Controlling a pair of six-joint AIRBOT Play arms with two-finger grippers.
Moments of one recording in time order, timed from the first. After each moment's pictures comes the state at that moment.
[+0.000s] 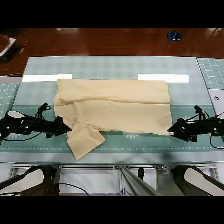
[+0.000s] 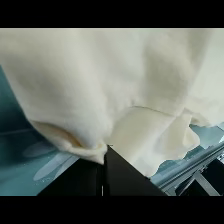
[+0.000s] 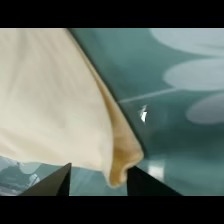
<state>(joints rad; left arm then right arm) 0.32 -1.28 0.46 0.82 -1.14 -1.17 -0.50 -1.20 0.53 -1.00 1.23 1.34</state>
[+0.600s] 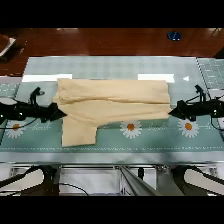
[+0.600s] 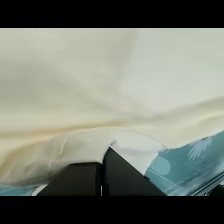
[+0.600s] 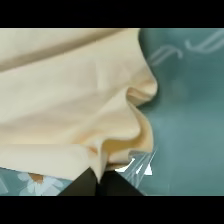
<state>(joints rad) 0.31 -1.31 0.74 0.75 -1.16 -1.16 -0.41 -1.31 0.82 -0.89 1.20 1.25</state>
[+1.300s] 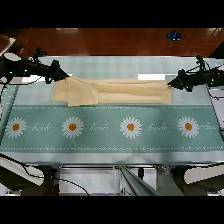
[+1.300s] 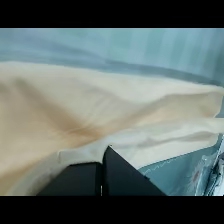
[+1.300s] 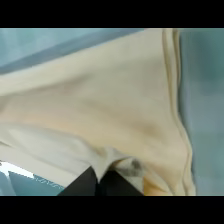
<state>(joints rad) 0.20 -1.83 1.58 0.70 -1.24 -1.41 -0.34 -1.71 1.38 -0.76 1.24 1.29</state>
